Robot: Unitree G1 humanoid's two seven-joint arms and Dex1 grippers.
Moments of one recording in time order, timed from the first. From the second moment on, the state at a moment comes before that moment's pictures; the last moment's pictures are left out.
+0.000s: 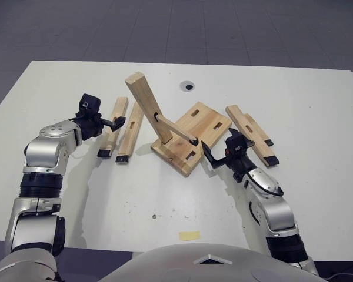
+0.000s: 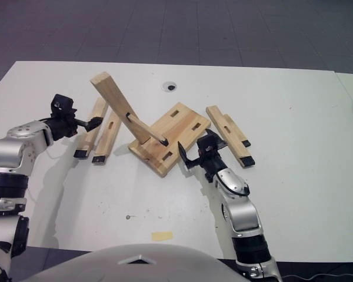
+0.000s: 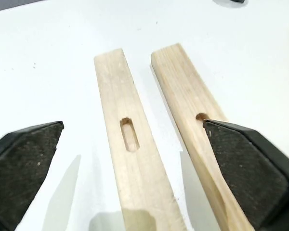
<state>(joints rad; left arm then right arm) -0.38 0.67 -0.02 0.21 -0.35 0.66 -0.47 0.11 -0.20 0.16 -0.28 0.03 0.31 0.26</state>
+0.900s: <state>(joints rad) -0.32 0.89 -0.14 0.30 -0.15 0.58 -0.86 0.19 -0.12 0.17 -0.30 0.00 0.32 0.14</state>
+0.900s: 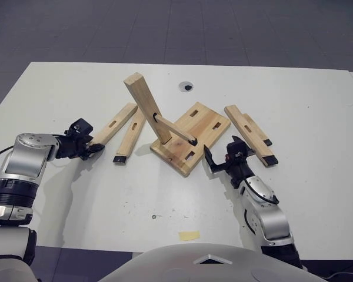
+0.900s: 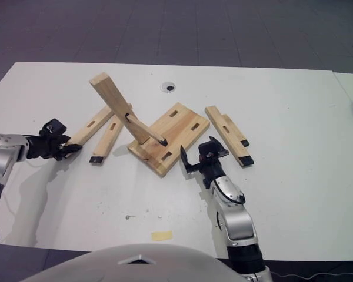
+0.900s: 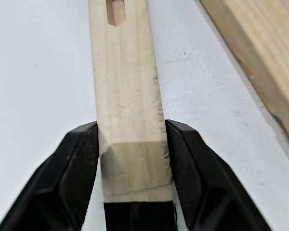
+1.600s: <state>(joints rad) -0.55 0.46 -0.01 -0.08 -0.30 0.59 -0.54 -0.28 -0.16 -0.29 -0.45 0.97 0.66 0.24</state>
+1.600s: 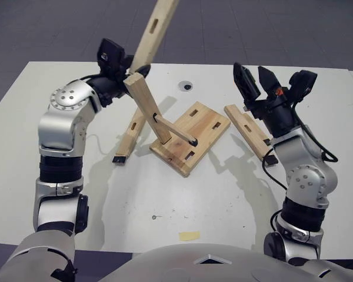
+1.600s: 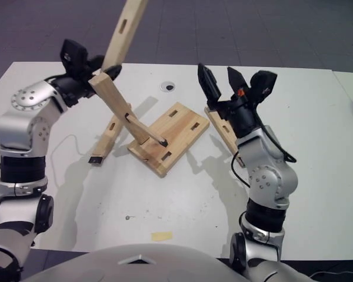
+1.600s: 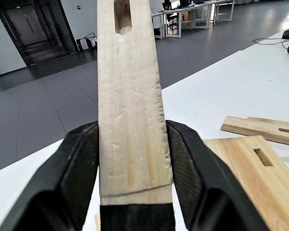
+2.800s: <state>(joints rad) -0.39 0.33 -0.29 -0.30 -0.14 0.44 -0.53 -0.57 -0.21 -0.38 -0.16 1.36 0.83 -0.13</state>
